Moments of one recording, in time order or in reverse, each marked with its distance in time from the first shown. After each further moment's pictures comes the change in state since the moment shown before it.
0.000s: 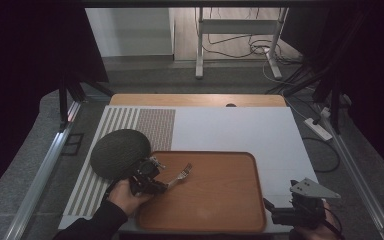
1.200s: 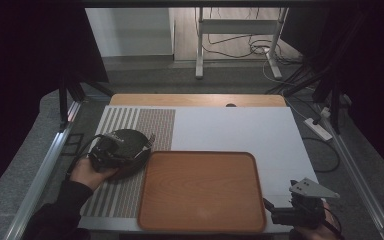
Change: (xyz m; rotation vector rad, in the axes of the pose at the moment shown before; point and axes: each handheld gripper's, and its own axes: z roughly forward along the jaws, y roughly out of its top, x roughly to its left) left arm 0.097 -0.038 -0.069 -0.157 0.100 -0.078; right arm 0.000 0.000 0.001 0.007 -0.004 0.000
